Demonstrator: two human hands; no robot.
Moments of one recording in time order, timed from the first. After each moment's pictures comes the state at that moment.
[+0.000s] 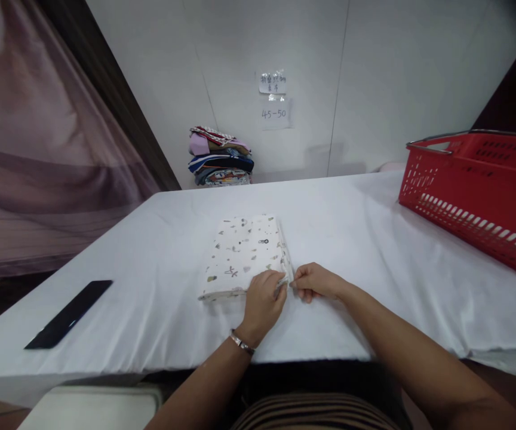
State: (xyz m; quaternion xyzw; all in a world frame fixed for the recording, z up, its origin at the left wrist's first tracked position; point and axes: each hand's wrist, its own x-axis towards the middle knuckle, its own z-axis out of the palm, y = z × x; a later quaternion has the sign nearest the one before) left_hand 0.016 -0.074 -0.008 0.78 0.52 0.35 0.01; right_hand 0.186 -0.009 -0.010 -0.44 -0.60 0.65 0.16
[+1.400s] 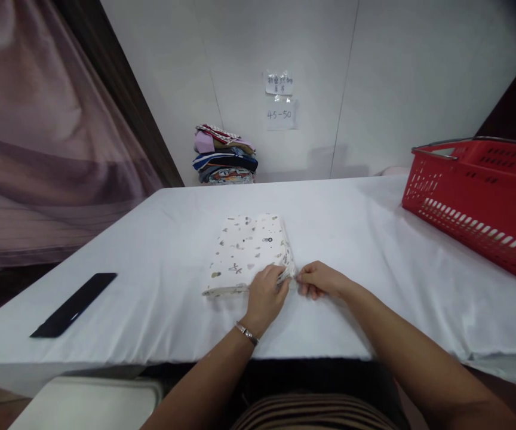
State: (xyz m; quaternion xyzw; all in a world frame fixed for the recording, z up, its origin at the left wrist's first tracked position) left_hand 0.014 -0.069 -0.007 0.76 0.54 0.37 0.03; right_hand 0.187 -0.003 -0.013 -0.47 -0.58 0.65 0.15
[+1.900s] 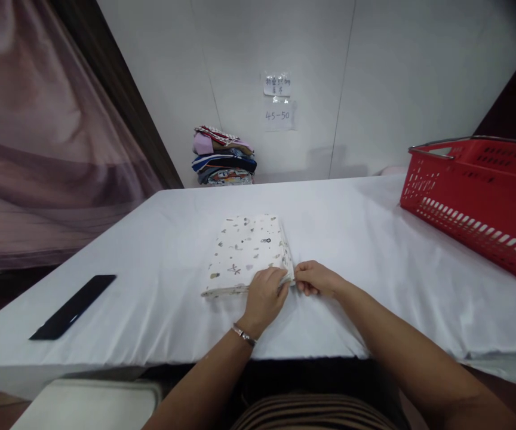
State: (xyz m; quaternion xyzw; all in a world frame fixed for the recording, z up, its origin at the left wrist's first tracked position) left_hand 0.012 -0.069 -0.009 0.80 0.50 0.33 -0.03; right_hand 0.177 -0.007 -0.011 -0.43 -0.54 0.70 0.21
